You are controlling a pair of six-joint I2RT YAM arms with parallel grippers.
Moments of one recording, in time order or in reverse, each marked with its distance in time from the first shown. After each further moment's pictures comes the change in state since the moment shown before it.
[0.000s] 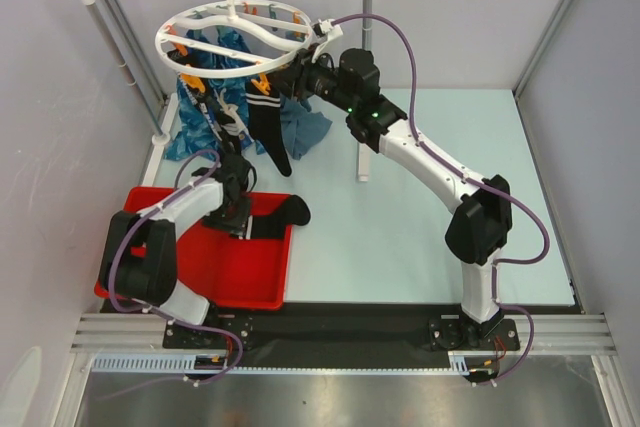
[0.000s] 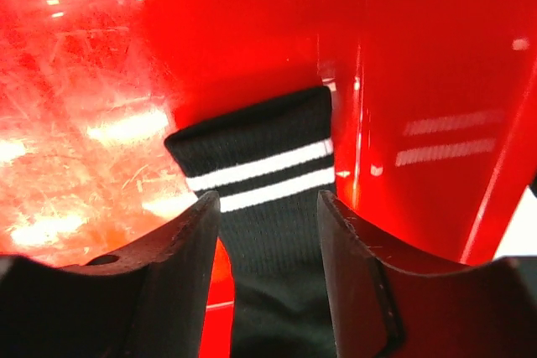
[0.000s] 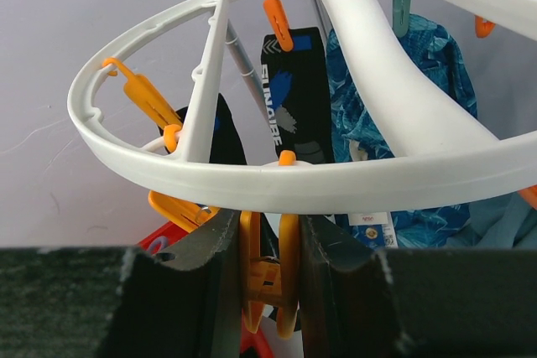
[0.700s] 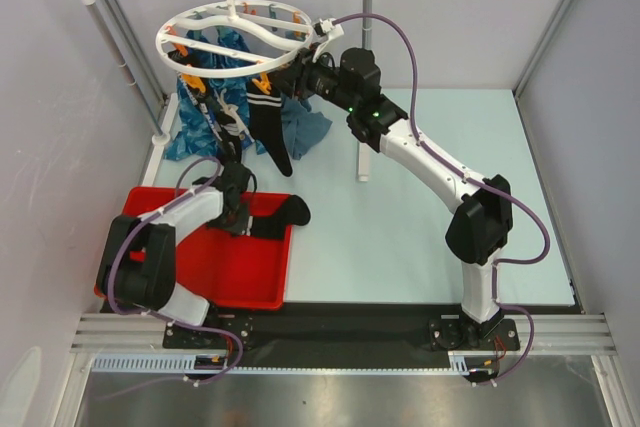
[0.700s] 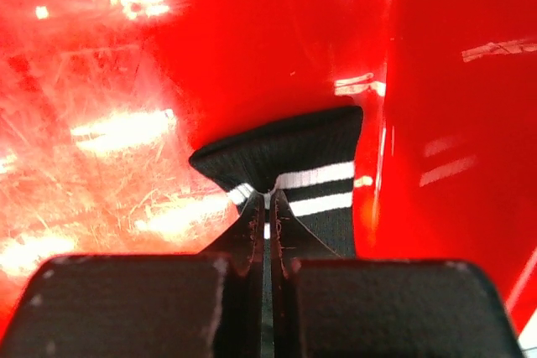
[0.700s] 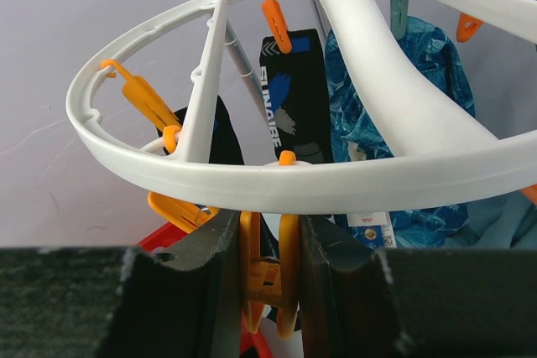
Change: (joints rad) left arm -0.004 -0.010 -0.087 0.094 -0.022 -0.003; right arm -0.004 -0.002 0.000 0.000 -0.005 -0.001
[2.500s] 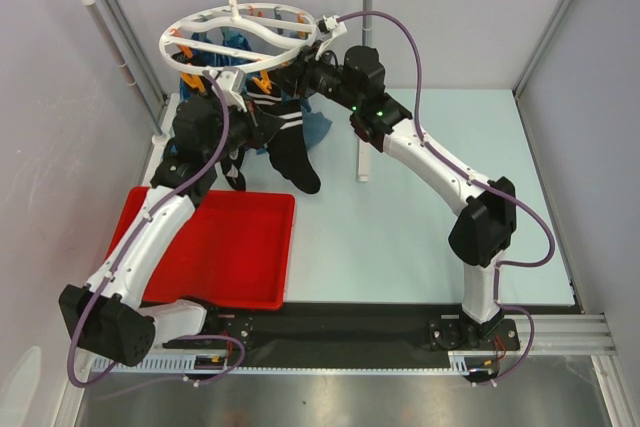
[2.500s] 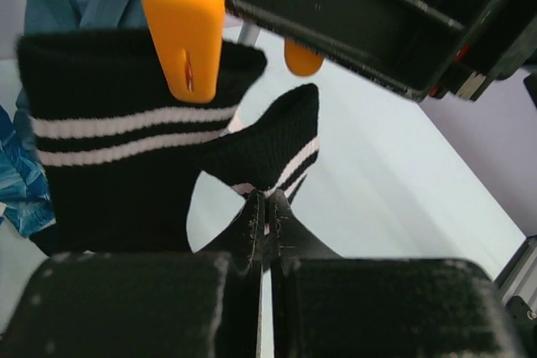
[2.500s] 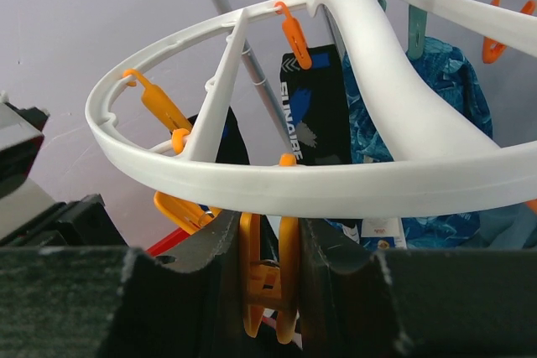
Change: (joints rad) left arm -0.053 -0.307 0.330 0.619 0.646 1.334; right arm -0.002 -0.024 -0.003 -0.005 -0.020 0.018
